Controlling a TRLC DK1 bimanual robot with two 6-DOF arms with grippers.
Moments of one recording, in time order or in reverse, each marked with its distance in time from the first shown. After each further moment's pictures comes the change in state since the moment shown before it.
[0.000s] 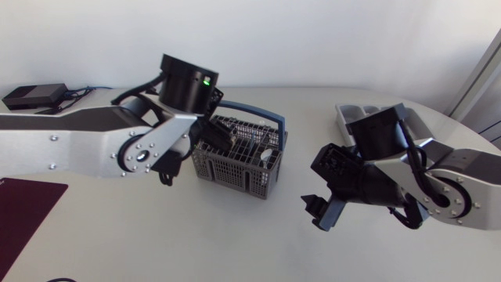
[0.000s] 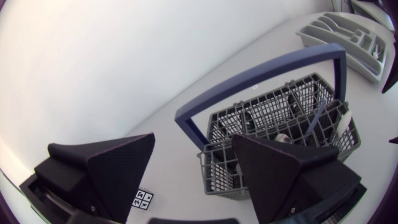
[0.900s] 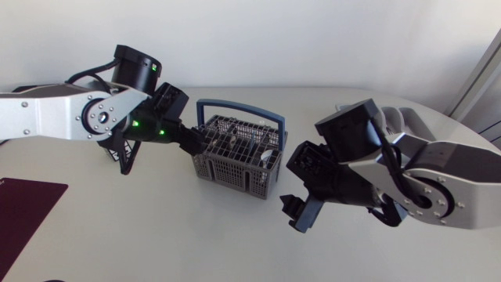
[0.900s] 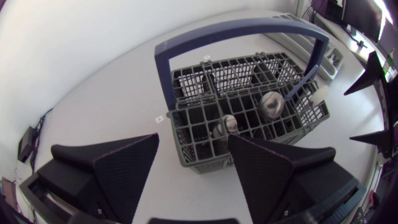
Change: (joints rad) left arm 0.322 0.002 0.043 -0.281 0.704 -0.067; right arm 0.158 0.060 0.079 -0.005 0.059 0.098
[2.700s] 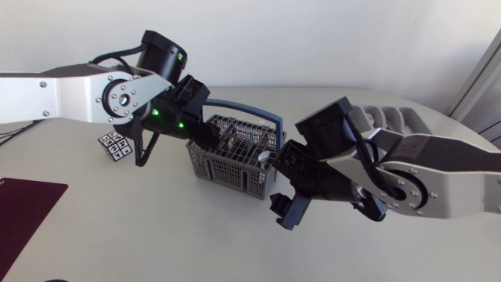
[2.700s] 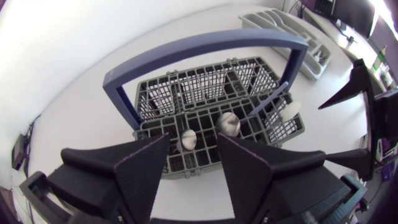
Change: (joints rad) left arm -0.113 0.056 0.124 -0.122 -0.034 -0.045; right arm 0.040 0.084 0.059 0.002 0.018 0.022
